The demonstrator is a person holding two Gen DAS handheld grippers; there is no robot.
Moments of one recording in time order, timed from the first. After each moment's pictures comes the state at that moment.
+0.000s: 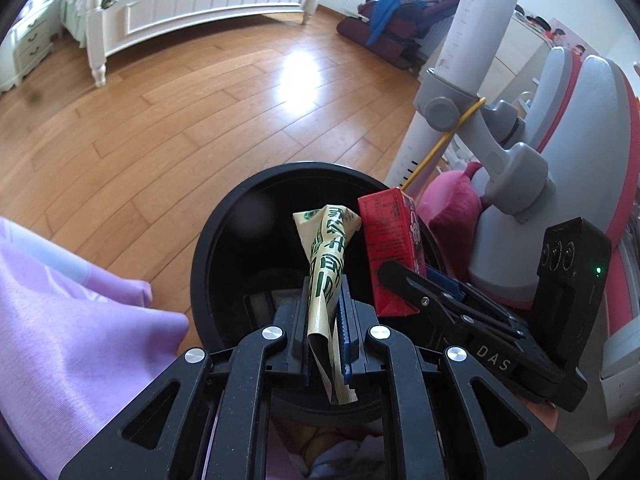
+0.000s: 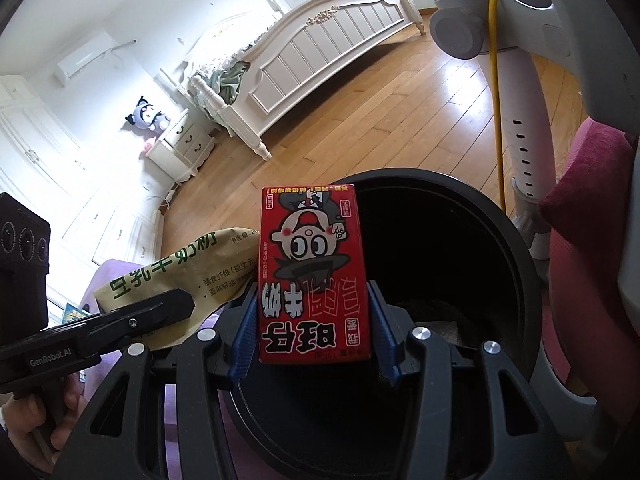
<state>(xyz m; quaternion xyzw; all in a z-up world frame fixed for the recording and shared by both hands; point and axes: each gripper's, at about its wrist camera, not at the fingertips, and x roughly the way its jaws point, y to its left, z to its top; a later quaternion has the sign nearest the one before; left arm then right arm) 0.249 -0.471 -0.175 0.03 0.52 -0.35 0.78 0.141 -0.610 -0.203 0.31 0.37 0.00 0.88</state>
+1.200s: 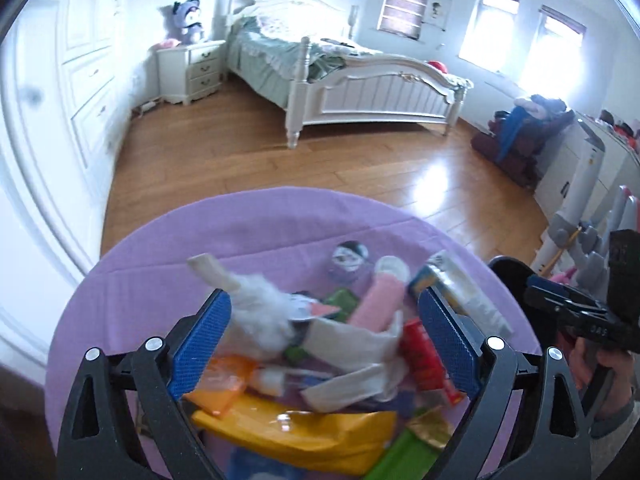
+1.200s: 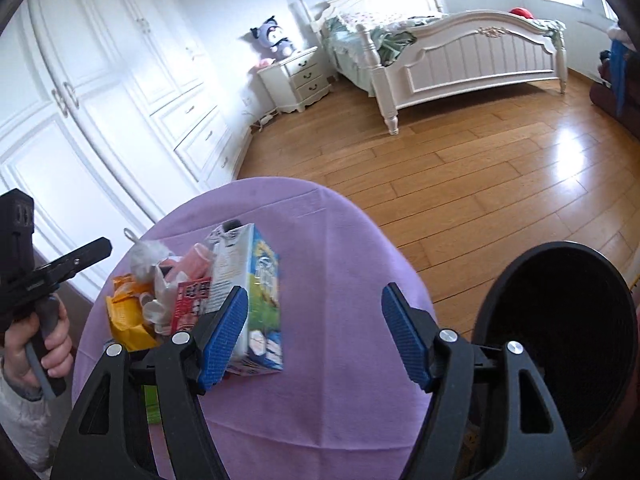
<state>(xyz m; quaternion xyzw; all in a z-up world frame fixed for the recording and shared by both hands) 0.209 -0.063 -0.053 -0.03 0.40 -0.12 0.91 0.182 -0.358 -0.090 0.13 0.39 0.21 0.89</state>
